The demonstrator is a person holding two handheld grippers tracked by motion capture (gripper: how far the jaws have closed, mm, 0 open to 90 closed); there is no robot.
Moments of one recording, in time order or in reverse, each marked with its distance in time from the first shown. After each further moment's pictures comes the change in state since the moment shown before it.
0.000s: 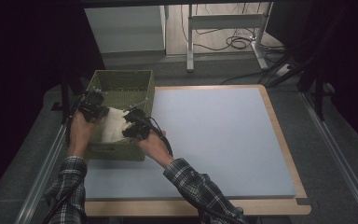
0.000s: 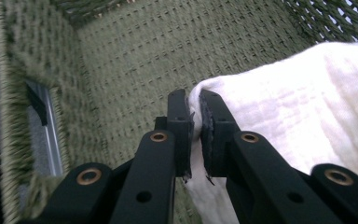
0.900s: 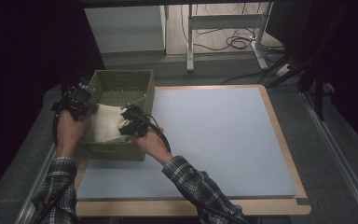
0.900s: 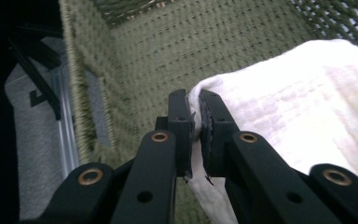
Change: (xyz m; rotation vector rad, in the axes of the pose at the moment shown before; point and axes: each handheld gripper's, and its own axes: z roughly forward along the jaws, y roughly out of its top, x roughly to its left) left arm 0.021 -0.007 -0.032 -0.027 0.035 -0.042; right arm 0.001 0.010 -0.002 -0.015 0.044 -0.022
